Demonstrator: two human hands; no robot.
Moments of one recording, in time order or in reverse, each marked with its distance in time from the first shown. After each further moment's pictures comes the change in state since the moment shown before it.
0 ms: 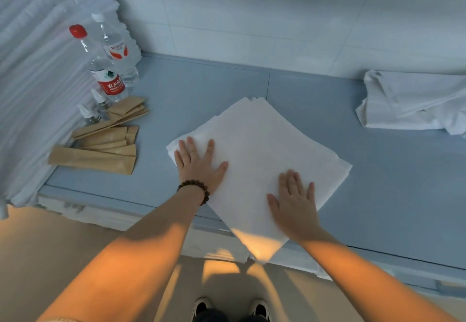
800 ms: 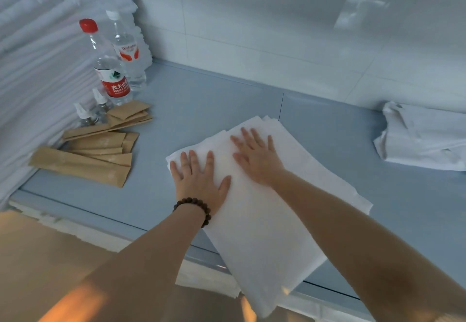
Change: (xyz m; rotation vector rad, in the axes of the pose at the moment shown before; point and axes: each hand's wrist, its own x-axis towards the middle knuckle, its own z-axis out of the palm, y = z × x) left_hand 0.016 -0.001 0.007 0.048 0.118 -0.041; right_hand 0.189 -0.070 -0.028 -0.030 0.074 -0.415
